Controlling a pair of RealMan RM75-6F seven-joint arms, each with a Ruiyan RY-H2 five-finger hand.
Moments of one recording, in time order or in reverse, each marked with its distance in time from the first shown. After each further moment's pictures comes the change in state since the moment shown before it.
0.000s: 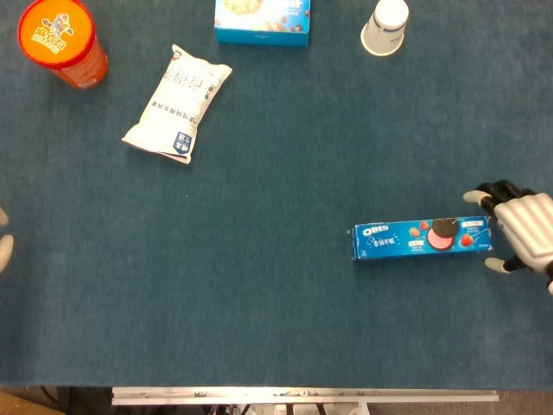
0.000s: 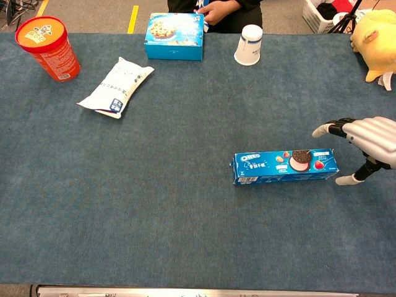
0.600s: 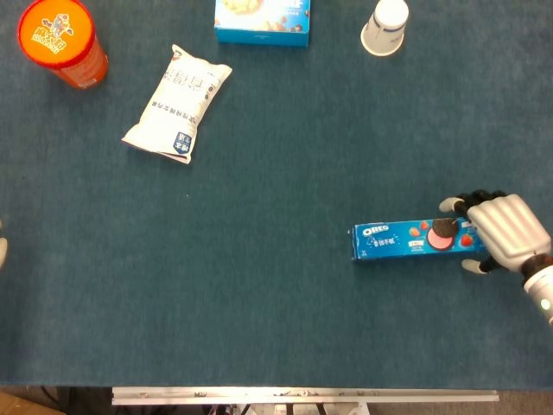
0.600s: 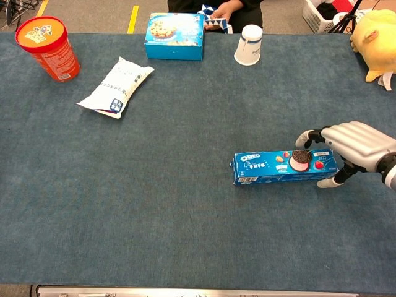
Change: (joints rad) left arm 0.013 0.004 0.002 0.013 -0.005 0.005 -0.027; right arm 0.037 -0.076 -0.011 0.038 -0.005 -0.014 -0.003
